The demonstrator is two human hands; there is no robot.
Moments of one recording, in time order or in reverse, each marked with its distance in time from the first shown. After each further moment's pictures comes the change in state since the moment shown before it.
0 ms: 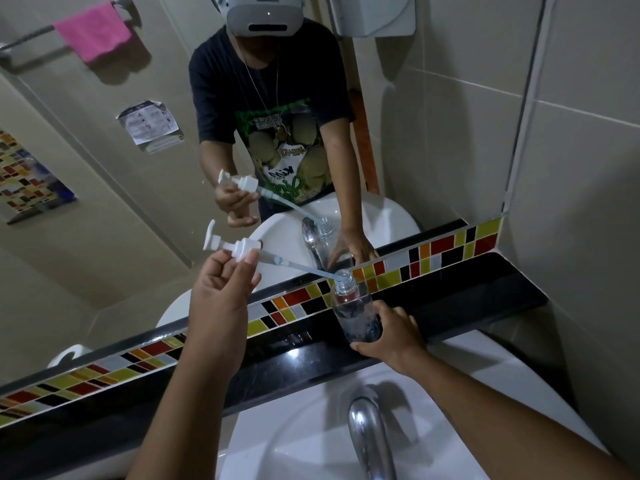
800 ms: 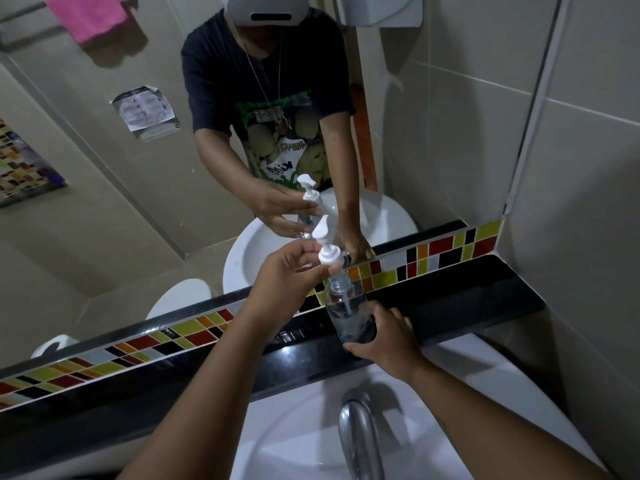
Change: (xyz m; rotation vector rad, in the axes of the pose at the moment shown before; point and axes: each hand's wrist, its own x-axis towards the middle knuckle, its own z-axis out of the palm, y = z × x) left_hand 0.028 -0.033 0.057 0.367 -0.328 -0.098; right_hand -0.004 0.001 -0.005 -0.019 0.066 -0.158
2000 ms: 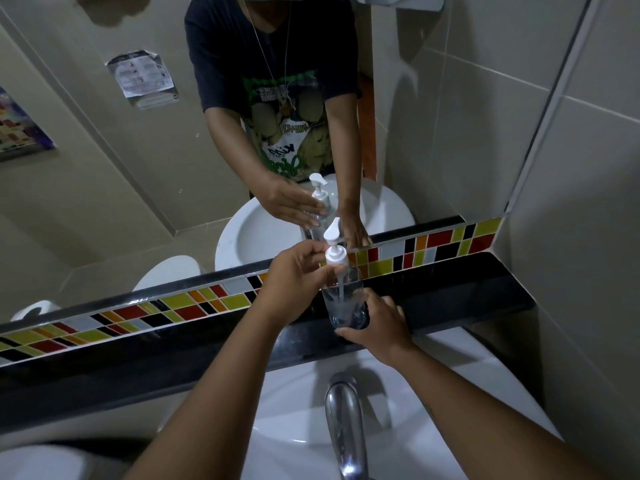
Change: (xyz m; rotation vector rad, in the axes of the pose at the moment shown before) left_hand -0.001 -0.040 0.016 0.030 -0.010 0.041; right_hand -0.001 0.000 0.000 -0.010 -0.028 0.005
